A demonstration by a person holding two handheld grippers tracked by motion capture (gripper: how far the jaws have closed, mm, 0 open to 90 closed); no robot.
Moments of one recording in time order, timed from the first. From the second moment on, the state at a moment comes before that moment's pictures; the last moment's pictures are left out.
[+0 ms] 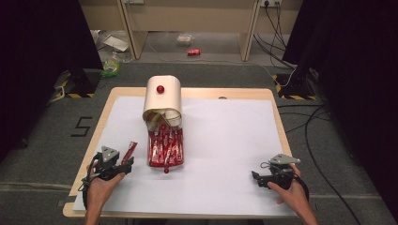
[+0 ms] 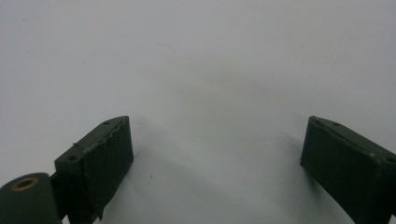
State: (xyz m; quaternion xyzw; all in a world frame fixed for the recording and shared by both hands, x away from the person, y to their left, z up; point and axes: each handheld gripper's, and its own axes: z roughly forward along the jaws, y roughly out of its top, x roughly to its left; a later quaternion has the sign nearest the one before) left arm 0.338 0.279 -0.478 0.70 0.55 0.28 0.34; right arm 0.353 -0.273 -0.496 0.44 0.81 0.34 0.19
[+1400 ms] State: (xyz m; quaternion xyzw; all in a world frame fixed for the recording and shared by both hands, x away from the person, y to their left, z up) left arm 0.315 0.252 -0.470 0.75 0.48 0.29 0.35; right arm 0.353 -0.273 -0.496 0.44 0.81 0.34 0.19
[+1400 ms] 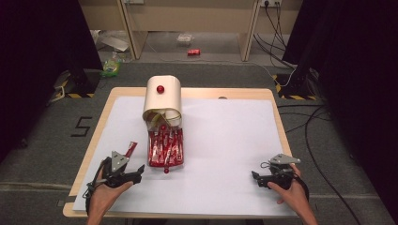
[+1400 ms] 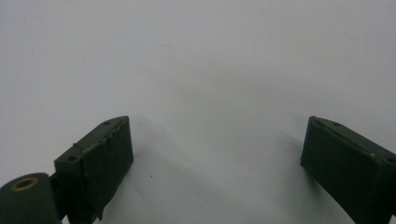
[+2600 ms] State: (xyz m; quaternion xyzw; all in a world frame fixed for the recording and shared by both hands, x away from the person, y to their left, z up) left arm 0.310 0.231 -0.480 0.76 0.46 0.30 0.35; right arm 0.353 -0.273 -0.496 0.44 0.81 0.34 0.19
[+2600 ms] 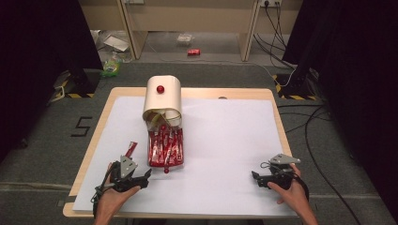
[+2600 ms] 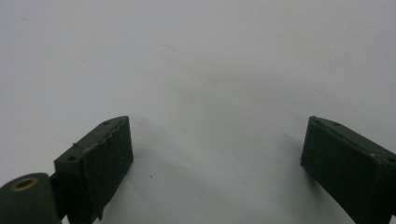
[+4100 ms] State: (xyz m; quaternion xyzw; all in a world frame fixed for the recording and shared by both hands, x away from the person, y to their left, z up) left arm 0.320 0.220 -0.479 0.74 0.47 0.31 0.36; right arm 0.353 -0.272 -0.496 0.45 0.81 0.34 0.19
